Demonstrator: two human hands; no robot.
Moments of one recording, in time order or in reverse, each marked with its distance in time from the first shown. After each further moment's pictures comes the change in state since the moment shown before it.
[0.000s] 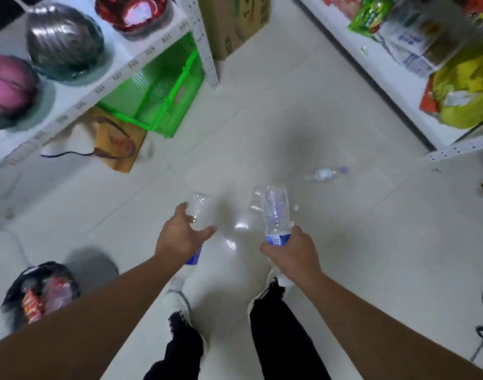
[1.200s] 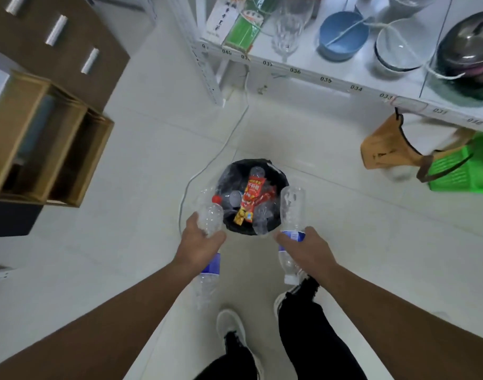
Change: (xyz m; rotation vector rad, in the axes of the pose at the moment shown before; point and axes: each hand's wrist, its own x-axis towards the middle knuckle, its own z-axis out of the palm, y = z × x) left_hand -0.143 -0.580 -0.193 -1.023 0.392 -0.732; right_hand -0.184 -0.207 0.568 -0.856 -0.499 -0.463
